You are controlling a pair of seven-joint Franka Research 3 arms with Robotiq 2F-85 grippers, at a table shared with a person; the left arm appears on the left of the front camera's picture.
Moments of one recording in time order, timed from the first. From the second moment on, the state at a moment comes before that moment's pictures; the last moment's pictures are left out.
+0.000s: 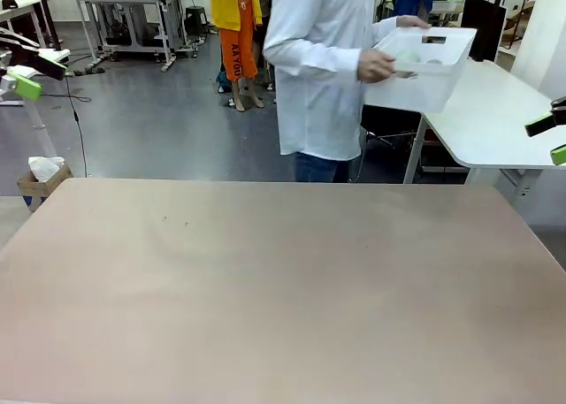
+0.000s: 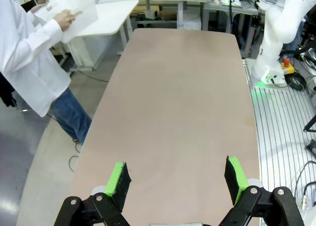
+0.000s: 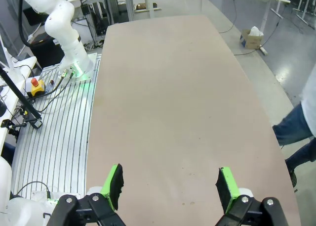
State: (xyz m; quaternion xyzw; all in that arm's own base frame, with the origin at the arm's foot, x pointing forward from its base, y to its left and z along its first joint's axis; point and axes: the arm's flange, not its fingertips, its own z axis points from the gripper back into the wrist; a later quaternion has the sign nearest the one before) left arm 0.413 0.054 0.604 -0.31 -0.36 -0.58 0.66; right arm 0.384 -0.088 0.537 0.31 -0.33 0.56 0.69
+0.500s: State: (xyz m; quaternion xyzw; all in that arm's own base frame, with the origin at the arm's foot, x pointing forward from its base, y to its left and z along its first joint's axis) left arm 0.413 0.054 0.604 -0.31 -0.36 -0.58 0.66; right arm 0.384 -0.088 0.537 0.31 -0.33 0.56 0.69
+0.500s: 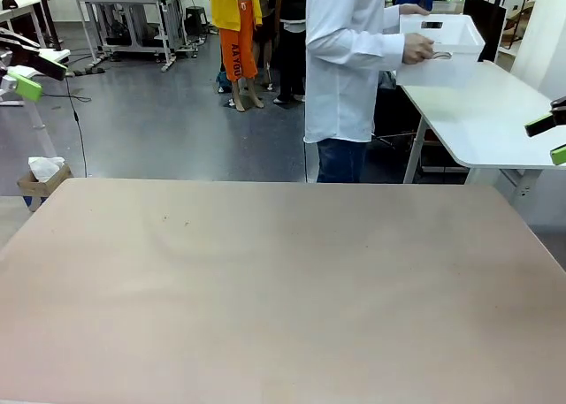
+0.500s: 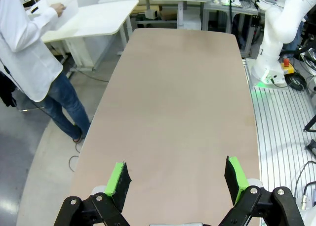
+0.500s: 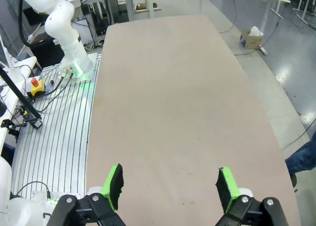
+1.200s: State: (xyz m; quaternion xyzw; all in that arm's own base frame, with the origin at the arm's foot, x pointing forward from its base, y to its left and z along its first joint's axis) left arm 0.413 0.054 0.604 -0.31 -0.36 -0.58 0.66; right arm 0.384 -0.088 0.537 0.31 -0.33 0.56 0.69
